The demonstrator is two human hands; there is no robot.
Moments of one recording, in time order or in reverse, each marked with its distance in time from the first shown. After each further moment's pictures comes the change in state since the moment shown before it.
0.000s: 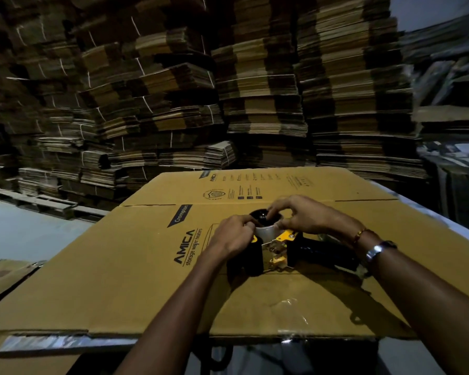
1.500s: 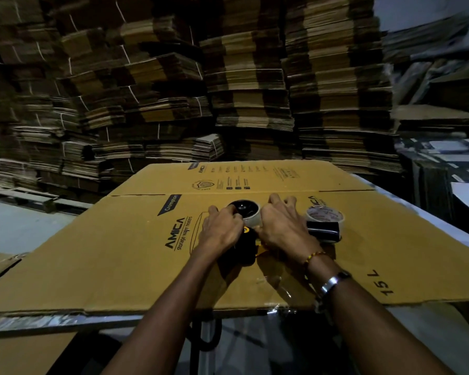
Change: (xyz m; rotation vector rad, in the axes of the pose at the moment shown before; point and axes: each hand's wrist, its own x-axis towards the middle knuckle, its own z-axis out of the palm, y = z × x) left_hand -0.023 0.005 0.012 0.129 0.134 -0.105; right_hand -0.048 -0.077 0.052 -0.396 0.208 0.383
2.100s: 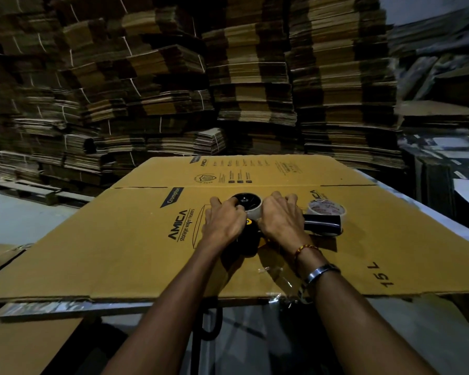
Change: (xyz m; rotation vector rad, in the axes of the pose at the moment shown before) left_hand 0.001 -0.001 0.006 -0.073 0.056 -0.023; right_hand 0.006 -0.005 0.016 0.063 0.085 0.086
